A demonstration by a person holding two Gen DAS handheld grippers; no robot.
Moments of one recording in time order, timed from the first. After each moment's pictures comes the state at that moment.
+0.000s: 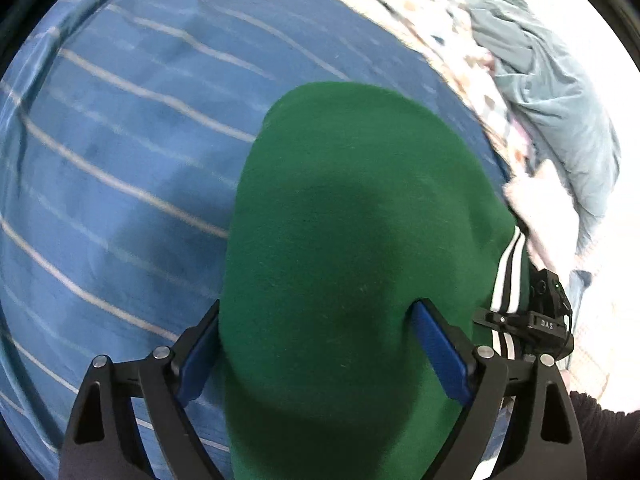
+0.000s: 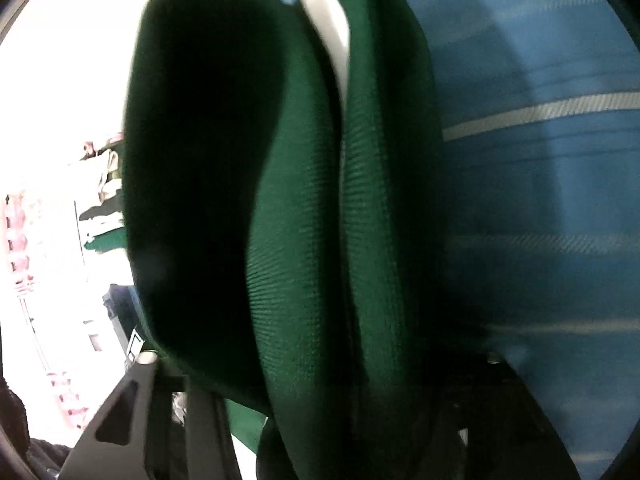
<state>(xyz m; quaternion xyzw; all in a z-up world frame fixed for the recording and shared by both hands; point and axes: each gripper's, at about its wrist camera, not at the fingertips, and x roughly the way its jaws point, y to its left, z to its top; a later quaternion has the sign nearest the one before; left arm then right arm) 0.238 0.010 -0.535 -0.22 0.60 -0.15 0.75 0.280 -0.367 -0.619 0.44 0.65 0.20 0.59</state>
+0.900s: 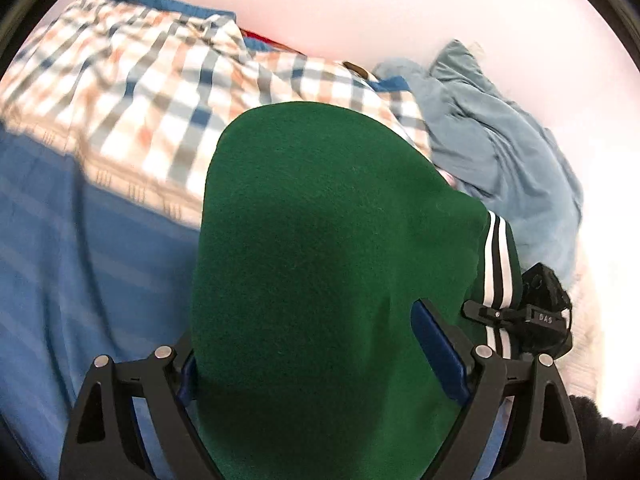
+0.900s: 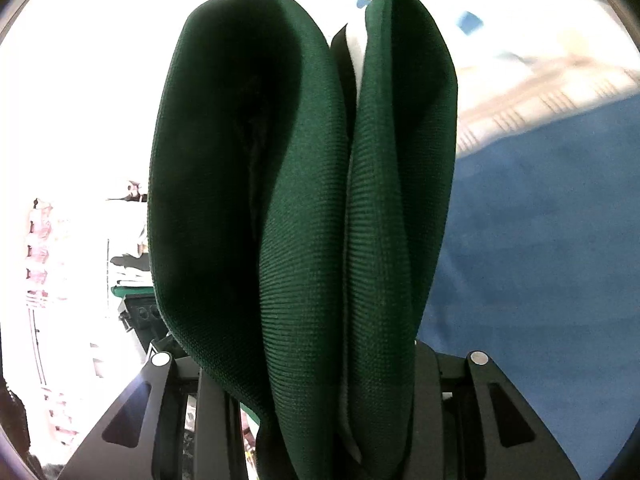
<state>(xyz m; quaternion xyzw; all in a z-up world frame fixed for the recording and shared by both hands) 0.564 0.072 -0.435 -0.18 0.49 -0.24 0.82 0.612 -0.239 -0.500 0.44 0.53 0.23 0.69</state>
